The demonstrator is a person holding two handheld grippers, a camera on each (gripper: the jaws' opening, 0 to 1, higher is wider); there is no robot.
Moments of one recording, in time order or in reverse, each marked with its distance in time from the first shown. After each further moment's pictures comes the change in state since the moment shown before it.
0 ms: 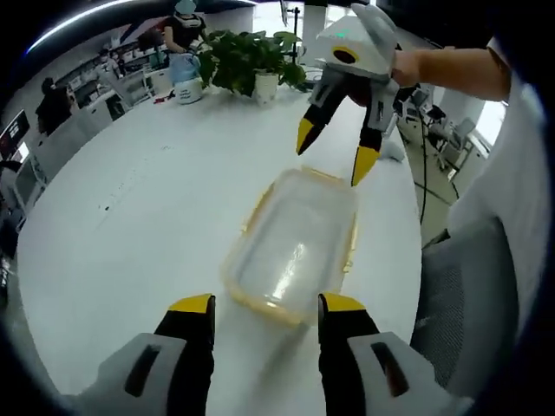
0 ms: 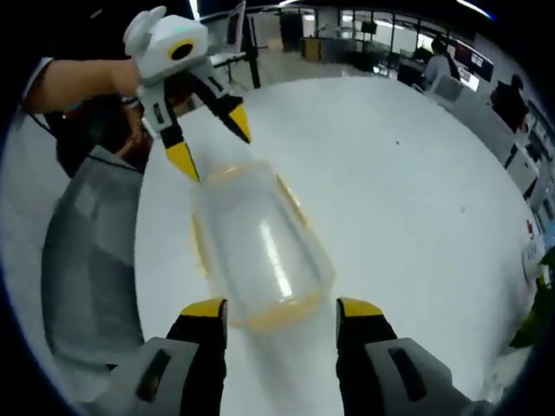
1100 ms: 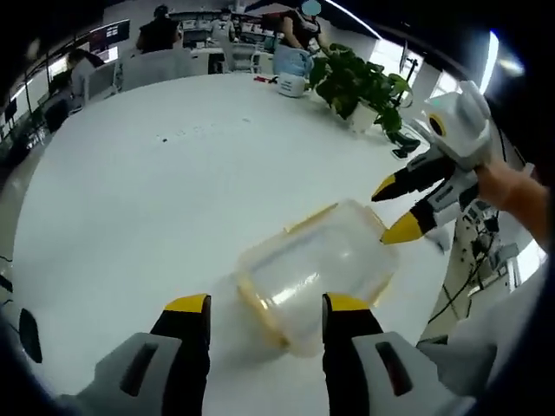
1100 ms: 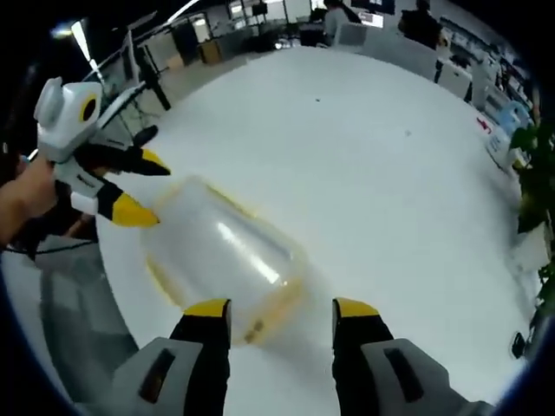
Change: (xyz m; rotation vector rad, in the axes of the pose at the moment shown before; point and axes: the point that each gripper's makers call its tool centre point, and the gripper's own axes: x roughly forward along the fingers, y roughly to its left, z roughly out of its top) left arm 0.014 0.009 -0.012 -0.517 -0.026 0.176; right arm 0.005 -0.020 -0.016 0.471 0.013 -0.191
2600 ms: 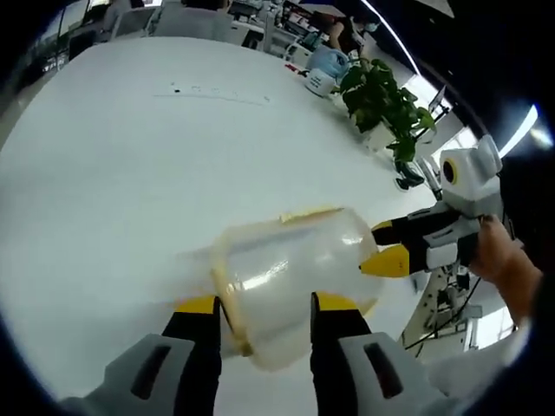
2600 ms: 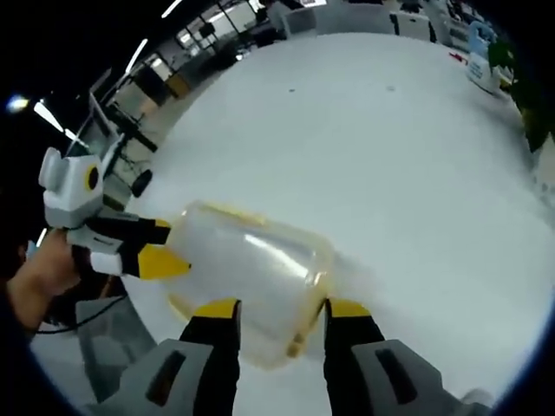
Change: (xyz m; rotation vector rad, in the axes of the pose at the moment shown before) left arm 0.024 -0.023 -0.012 -0.272 0.055 -0.100; right arm 0.016 0.026 0.002 0.292 -0.010 0.092
